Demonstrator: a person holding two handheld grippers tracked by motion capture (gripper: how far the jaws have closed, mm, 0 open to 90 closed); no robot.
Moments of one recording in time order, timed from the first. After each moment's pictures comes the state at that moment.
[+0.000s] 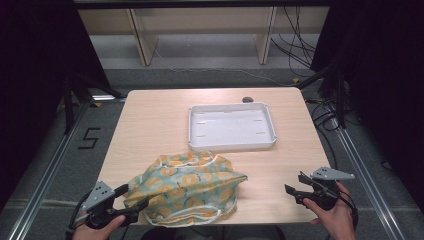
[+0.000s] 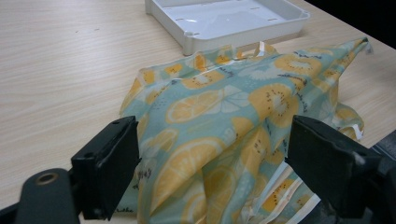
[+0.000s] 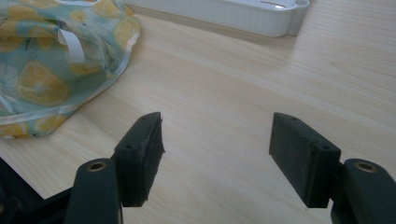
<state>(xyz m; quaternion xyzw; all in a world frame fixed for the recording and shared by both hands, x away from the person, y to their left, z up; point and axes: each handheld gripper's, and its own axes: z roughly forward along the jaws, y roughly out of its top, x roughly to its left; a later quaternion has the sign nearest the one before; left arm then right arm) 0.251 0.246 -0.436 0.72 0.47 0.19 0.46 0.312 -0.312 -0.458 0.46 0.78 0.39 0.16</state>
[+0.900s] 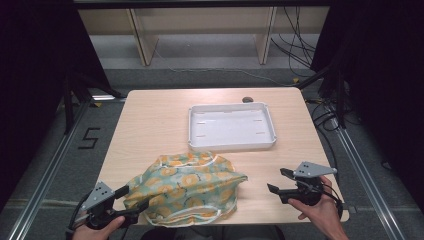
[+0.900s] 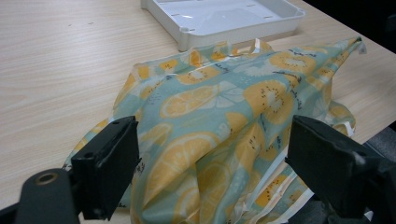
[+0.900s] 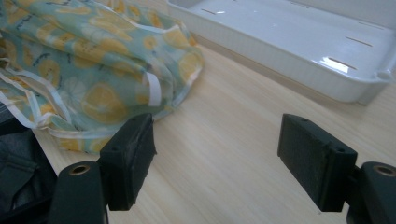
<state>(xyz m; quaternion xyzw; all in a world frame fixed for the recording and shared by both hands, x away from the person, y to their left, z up) 0.250 0.245 -0.435 0.73 0.47 0.18 0.47 0.324 -0.271 -0.444 0.35 0.82 0.43 0.15</state>
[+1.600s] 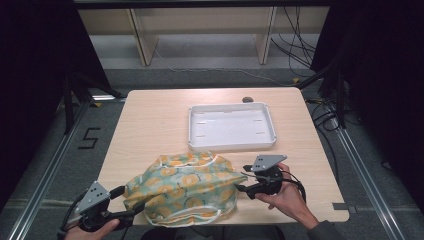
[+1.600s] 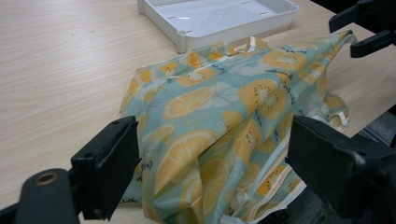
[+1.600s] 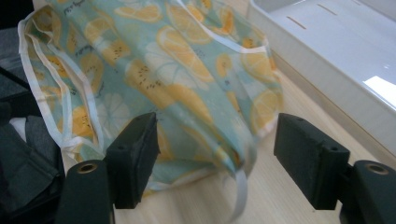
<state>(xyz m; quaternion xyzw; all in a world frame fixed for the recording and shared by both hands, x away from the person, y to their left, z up) 0.243 0.252 -0.423 0.74 0.45 0.19 0.46 0.360 -0.184 -0.450 0.22 0.88 0.40 0.11</state>
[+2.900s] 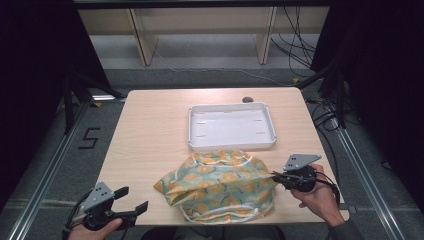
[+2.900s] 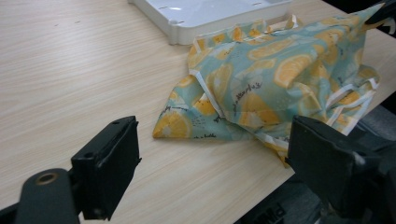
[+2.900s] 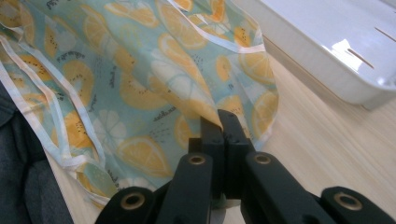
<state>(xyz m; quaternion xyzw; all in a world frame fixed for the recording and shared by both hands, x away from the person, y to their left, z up) 0.249 0.247 -0.432 0.75 0.44 0.16 0.46 0.350 -0.269 -0.438 0.28 0.88 0.35 0.14</state>
